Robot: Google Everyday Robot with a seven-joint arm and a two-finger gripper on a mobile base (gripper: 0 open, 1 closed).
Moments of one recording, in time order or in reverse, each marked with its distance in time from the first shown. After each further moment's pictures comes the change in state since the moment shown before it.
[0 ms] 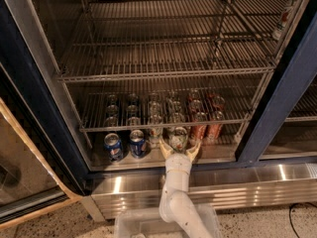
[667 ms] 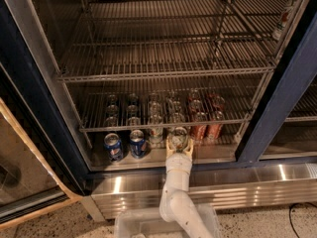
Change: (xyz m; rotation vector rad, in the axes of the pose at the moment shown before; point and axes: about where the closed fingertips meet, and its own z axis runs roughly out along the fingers) arm 0.002 -0.001 0.002 0.002 0.006 0.000
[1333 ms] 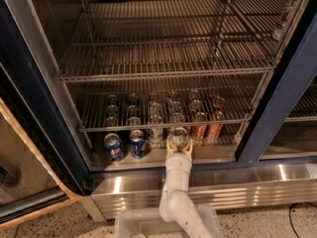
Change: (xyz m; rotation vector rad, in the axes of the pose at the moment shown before) arm 0.000 0.000 0.000 0.000 0.000 0.000
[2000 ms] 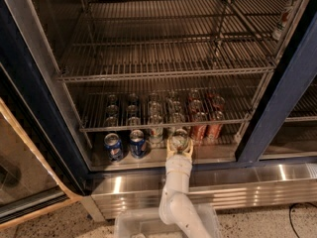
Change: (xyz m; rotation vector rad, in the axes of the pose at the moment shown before) arm -0.001 -0.001 -0.007 0.004 0.005 0.012
